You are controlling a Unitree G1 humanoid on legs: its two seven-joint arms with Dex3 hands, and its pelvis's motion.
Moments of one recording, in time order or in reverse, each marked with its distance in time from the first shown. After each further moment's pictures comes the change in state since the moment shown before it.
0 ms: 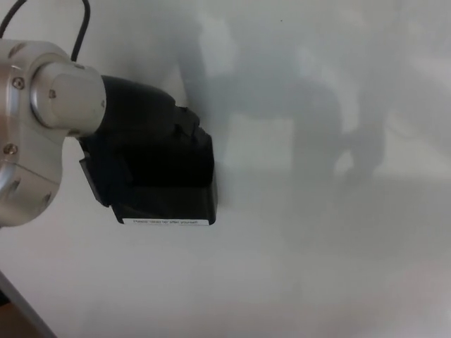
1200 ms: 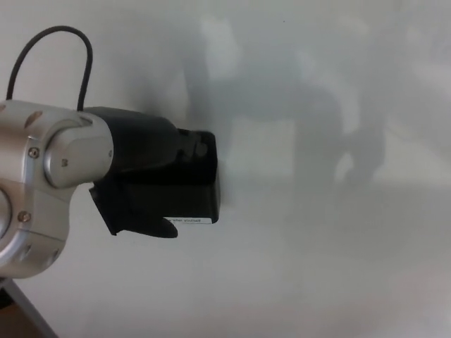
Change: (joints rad) left_arm 0.204 -0.047 0.045 -0.100 0.164 -0.053 0.147; right_arm -0.003 -0.002 0.016 -0.003 0.001 -0.003 -0.009
